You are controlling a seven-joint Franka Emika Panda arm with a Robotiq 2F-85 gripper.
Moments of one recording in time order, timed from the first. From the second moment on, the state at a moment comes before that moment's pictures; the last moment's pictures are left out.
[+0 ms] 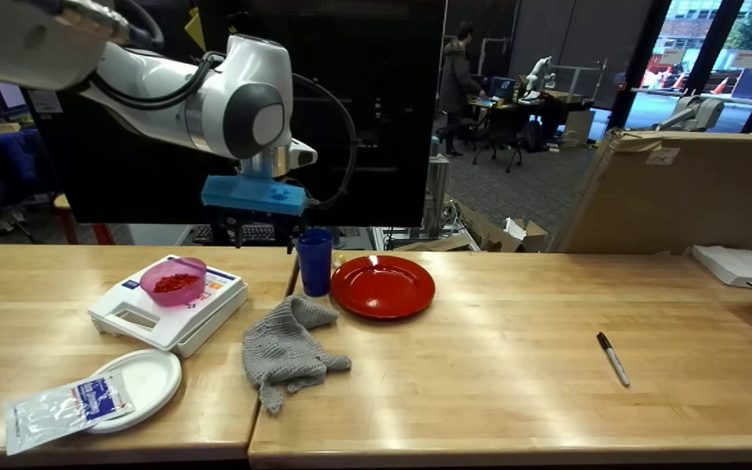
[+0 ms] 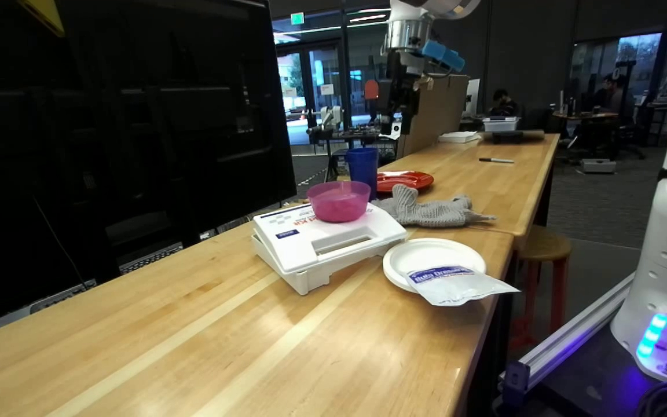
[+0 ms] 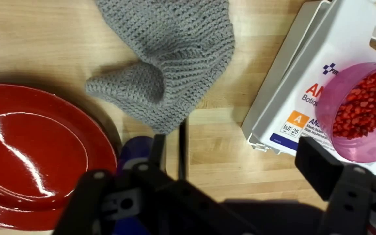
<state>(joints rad) 0.17 -0.33 0.04 -2.34 0.17 2.12 -0.26</state>
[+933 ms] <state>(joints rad) 0.16 -0.25 0.05 -2.39 0.17 2.18 -0.28</state>
